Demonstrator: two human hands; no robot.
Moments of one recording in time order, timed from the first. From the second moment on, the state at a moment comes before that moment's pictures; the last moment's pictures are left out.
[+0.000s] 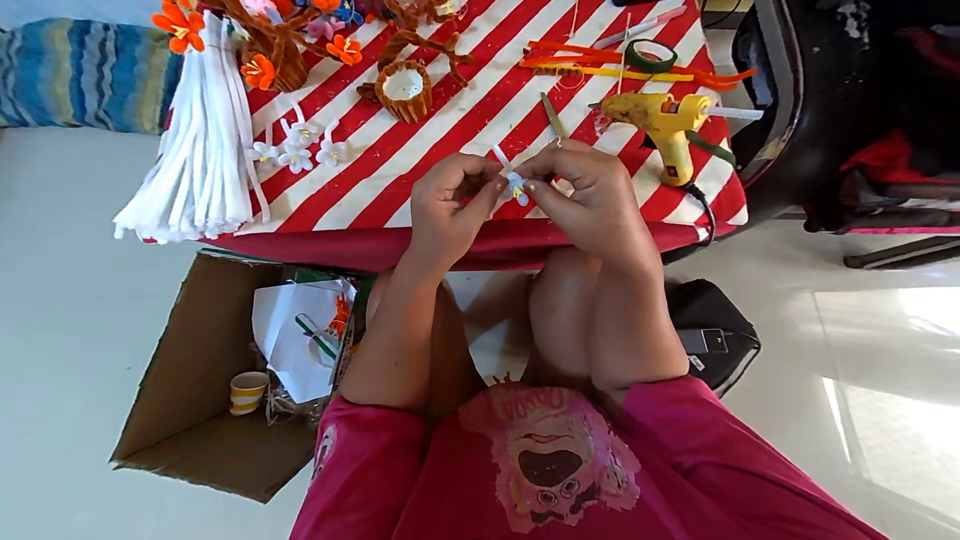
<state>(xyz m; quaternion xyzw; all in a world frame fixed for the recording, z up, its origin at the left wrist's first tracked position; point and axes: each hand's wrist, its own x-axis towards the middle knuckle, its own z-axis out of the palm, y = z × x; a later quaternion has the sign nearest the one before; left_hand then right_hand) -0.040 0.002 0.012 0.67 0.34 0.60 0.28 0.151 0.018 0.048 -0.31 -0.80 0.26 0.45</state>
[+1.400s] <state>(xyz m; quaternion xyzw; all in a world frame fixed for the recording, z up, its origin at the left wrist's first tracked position) -0.027 0.008 0.012 0.42 0.30 0.69 0.51 0.135 0.021 0.042 -0.30 -0.80 0.13 0.51</state>
